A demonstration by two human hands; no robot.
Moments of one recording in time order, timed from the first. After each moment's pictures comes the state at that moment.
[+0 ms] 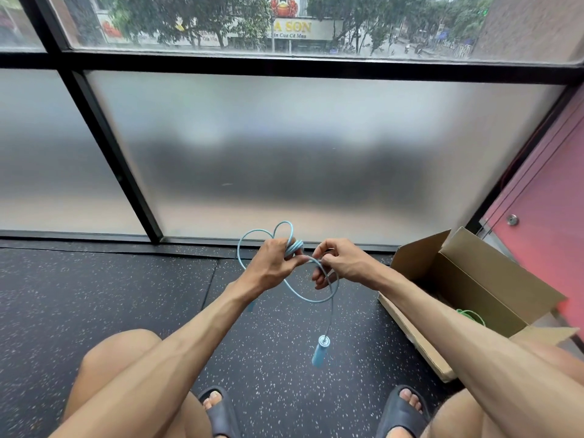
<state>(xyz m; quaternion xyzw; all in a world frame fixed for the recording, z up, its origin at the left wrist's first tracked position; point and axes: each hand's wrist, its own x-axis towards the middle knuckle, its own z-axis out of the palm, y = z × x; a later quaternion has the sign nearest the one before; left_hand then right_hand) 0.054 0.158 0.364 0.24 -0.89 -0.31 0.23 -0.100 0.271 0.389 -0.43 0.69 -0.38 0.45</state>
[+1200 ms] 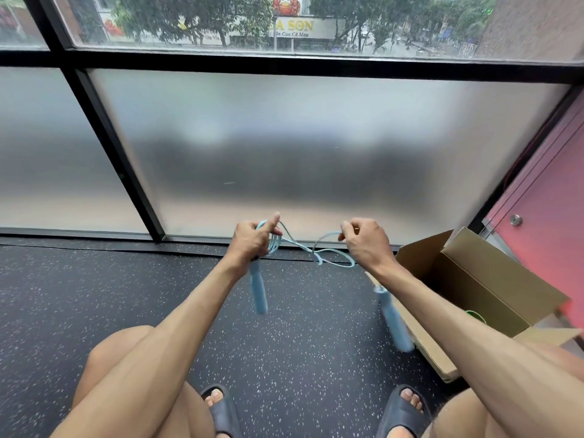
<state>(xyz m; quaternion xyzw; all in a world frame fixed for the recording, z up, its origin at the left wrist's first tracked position) 0.066 0.127 0.382 0.40 -0.62 -0.61 0.29 -0.126 0.268 0.390 -0.44 0.80 -0.41 0.07</state>
